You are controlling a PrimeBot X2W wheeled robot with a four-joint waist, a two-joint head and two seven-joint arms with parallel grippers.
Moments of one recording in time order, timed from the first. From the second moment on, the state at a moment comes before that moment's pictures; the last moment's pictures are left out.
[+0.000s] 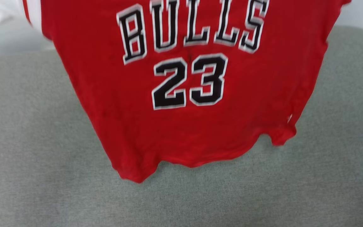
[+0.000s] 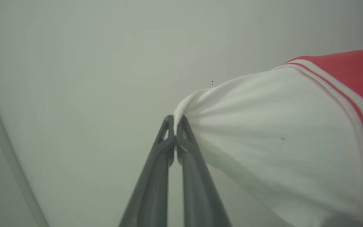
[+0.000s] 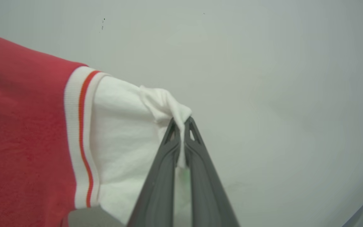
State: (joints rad) left arm -0.57 0.70 0.17 -0.37 -0.33 -0.05 0.16; right arm -0.81 -0.51 0.04 -0.21 0.35 0.13 0.43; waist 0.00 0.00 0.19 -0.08
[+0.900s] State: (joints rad) left arm -1.71 0.63 -0.26 0.55 -0.21 -0.13 -0.22; right arm -1.60 -0.42 0.10 0.48 0.05 0.13 0.10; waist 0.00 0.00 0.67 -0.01
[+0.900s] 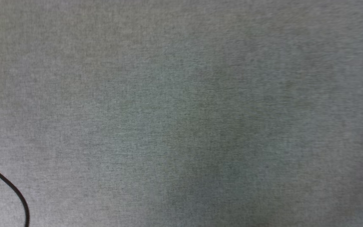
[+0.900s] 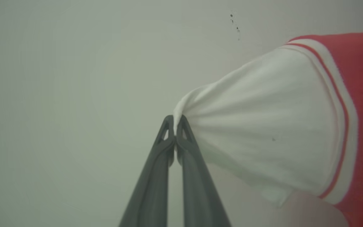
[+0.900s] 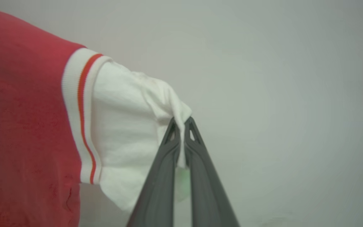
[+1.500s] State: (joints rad) left arm -1.05 0.48 -0.28 0.46 -0.21 -0.11 -0.26; right arm -1.16 -0.38 0.17 0.63 0.17 0.13 -0.04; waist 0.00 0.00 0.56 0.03
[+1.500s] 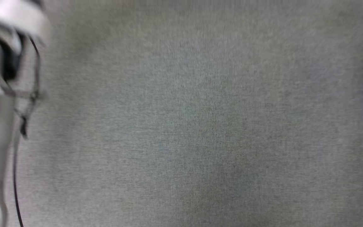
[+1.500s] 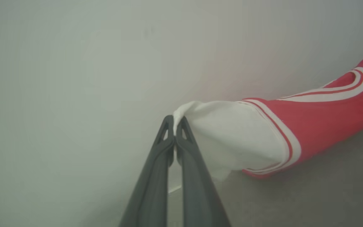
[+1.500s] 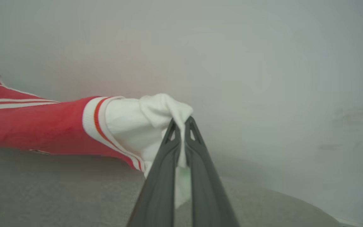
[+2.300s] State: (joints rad) left arm -0.18 0.53 -0.32 0.31 -0.34 -0.10 -0.19; right arm -0.27 -0.61 0.31 0.29 0.53 0.13 0.16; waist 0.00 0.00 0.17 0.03
